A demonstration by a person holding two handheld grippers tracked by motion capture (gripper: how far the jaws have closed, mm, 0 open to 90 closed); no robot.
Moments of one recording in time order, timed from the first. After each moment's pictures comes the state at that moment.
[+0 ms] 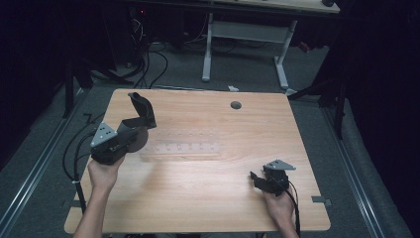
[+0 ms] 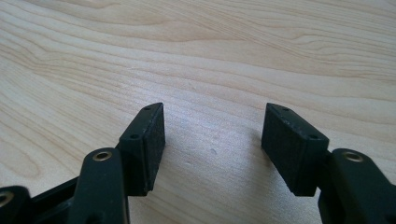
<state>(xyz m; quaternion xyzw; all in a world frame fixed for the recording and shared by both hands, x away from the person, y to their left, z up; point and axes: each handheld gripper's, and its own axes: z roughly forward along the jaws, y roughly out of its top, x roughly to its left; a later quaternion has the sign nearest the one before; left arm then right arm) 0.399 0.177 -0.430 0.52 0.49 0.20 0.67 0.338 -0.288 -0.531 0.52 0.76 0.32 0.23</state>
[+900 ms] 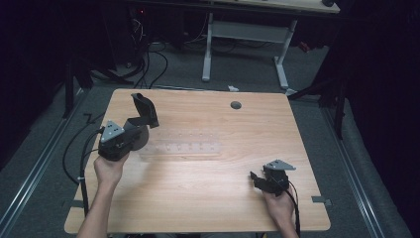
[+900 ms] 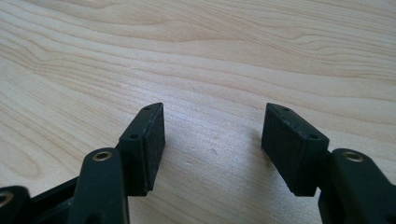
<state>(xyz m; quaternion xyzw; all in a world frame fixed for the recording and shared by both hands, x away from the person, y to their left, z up) 0.420 0.169 -0.448 0.53 0.50 0.21 0.65 0.338 -0.288 -0.531 0.52 0.76 0.32 0.23</state>
